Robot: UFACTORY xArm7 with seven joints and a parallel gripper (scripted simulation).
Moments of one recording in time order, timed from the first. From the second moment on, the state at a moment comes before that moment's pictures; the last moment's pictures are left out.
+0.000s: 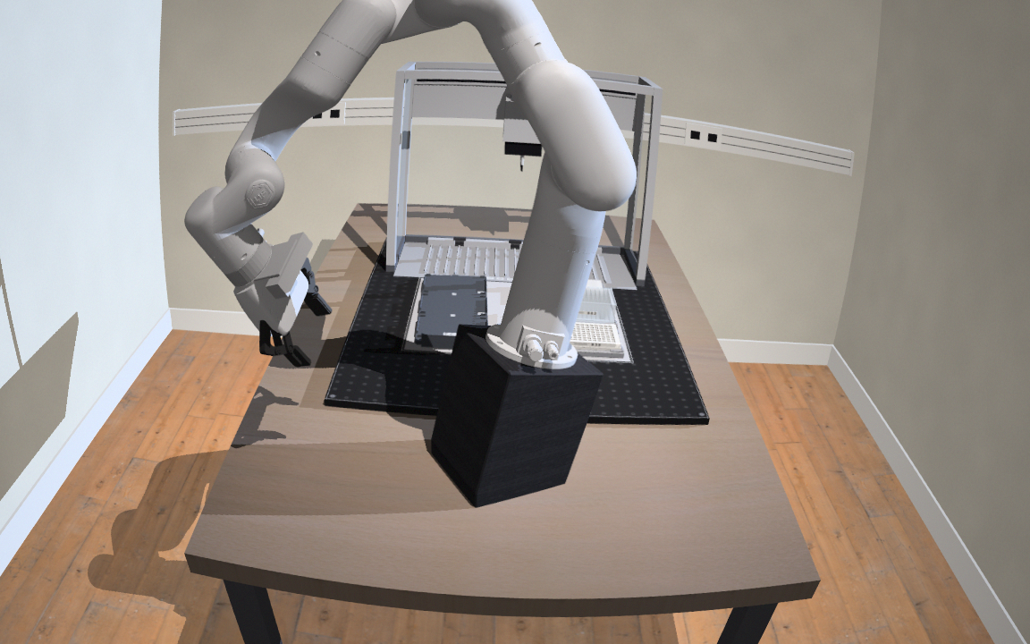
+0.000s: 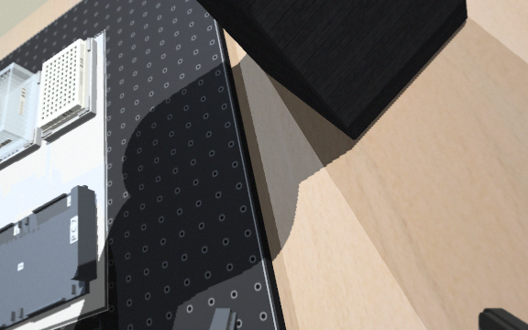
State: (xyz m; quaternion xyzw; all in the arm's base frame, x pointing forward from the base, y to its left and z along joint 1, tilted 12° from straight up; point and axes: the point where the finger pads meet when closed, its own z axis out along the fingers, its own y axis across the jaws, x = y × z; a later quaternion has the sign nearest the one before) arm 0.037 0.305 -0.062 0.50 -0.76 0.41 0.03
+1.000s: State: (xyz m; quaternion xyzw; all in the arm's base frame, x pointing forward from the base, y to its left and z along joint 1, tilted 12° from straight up) arm 0.069 0.311 -0.059 0.44 -0.81 0.38 0.04
